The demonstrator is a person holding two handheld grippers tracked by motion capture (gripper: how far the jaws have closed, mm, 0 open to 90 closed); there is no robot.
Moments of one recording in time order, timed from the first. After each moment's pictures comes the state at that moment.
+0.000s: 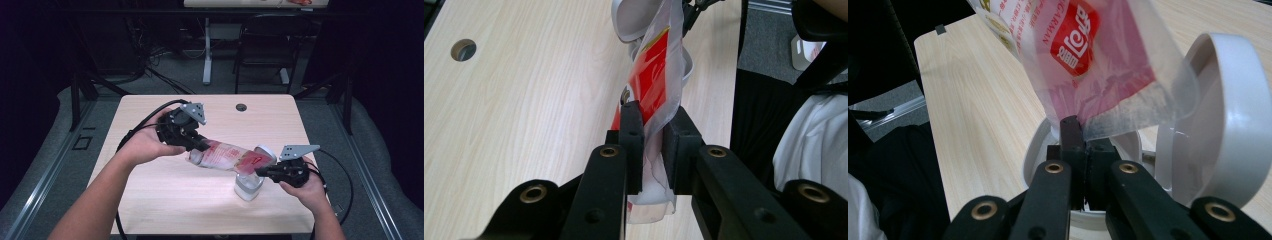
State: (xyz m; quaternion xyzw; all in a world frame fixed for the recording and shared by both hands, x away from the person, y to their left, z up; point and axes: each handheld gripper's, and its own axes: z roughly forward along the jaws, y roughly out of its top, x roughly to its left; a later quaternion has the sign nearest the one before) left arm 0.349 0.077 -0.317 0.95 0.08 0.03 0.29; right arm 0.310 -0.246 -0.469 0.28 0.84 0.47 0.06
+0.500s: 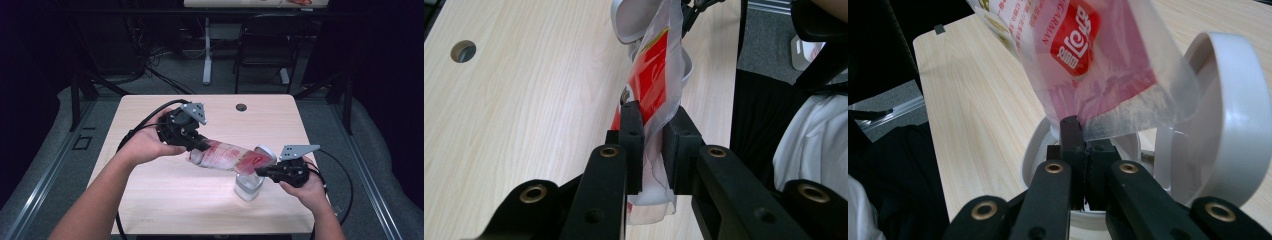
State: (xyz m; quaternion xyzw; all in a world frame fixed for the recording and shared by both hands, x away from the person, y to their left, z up) left arm 0.348 0.076 -0.316 0.95 0.08 0.03 0.29; right arm 0.310 -0.246 -0.469 0.28 0.84 0.47 0.07
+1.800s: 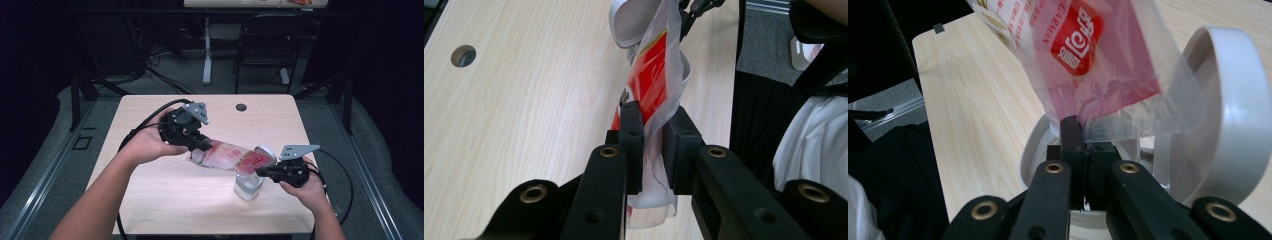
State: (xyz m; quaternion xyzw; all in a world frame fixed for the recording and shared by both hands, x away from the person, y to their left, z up) left arm 0.347 0.071 -0.314 0.95 0.07 0.04 0.29; right arm 0.311 -0.247 -0.471 0.28 0.84 0.46 0.07
